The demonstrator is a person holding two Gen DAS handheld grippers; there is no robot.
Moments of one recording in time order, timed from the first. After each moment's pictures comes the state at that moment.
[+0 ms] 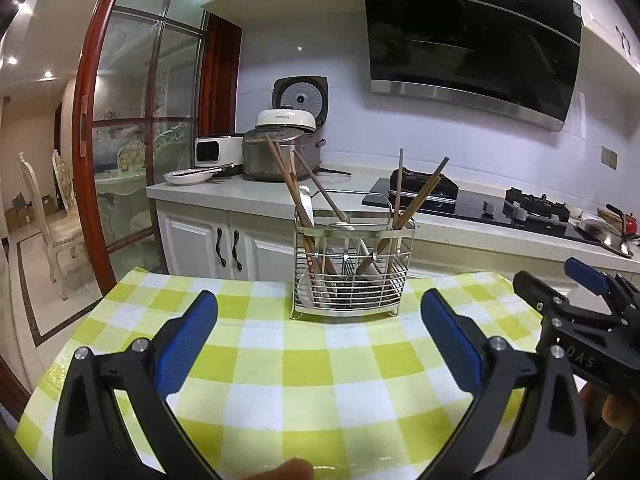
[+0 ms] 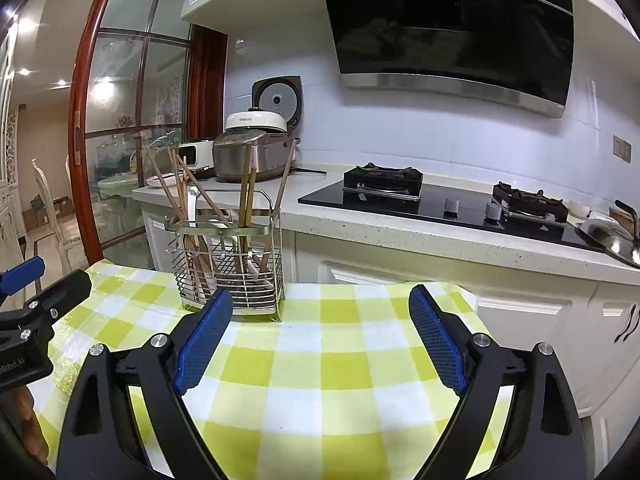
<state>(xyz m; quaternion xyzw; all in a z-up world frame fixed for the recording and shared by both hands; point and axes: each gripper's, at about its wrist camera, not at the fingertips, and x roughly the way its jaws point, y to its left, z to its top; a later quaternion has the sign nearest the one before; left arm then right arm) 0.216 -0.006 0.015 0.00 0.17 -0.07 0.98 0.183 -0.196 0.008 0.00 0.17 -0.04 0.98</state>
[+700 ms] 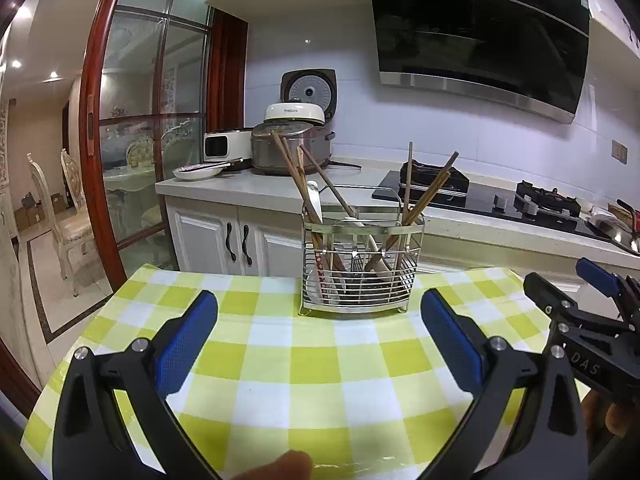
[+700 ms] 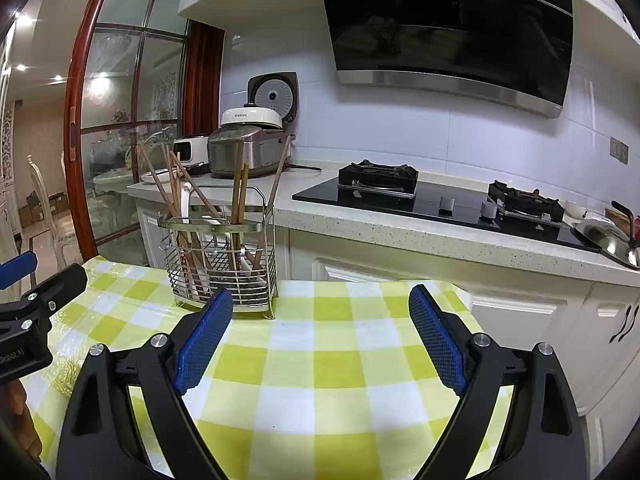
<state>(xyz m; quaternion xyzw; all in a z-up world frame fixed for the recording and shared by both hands) 0.220 -0.011 0.017 0.00 0.18 -0.05 0.98 0.184 -0.197 0.008 -0.01 0.18 -0.05 0.98</state>
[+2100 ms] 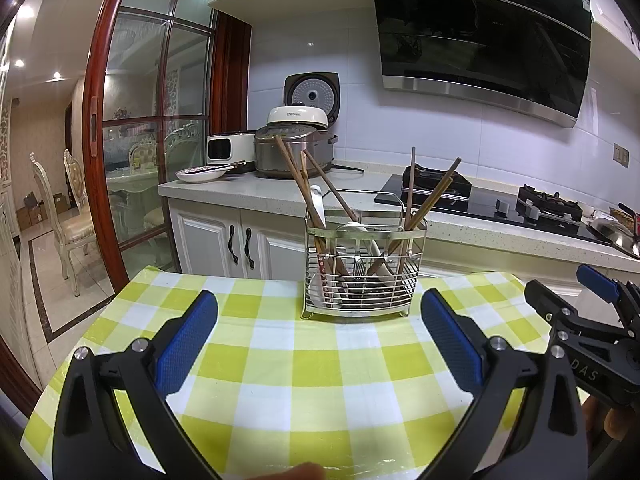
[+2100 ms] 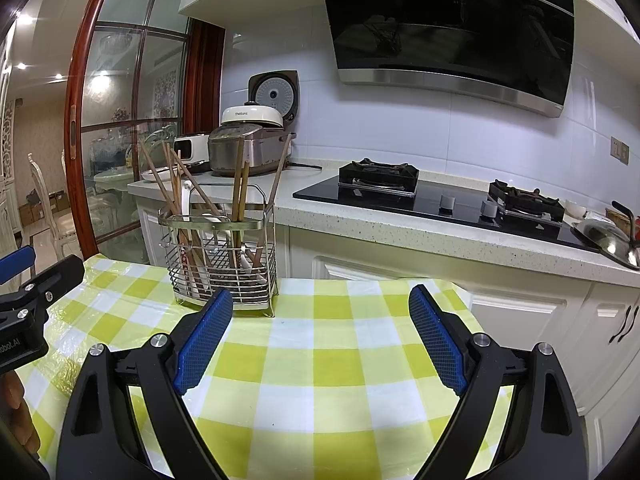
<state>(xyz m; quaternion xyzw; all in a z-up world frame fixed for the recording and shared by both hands) 0.218 -0.008 0.021 0.00 0.18 -0.05 0.98 0.184 -0.197 0.008 -0.01 0.18 -0.04 0.98</state>
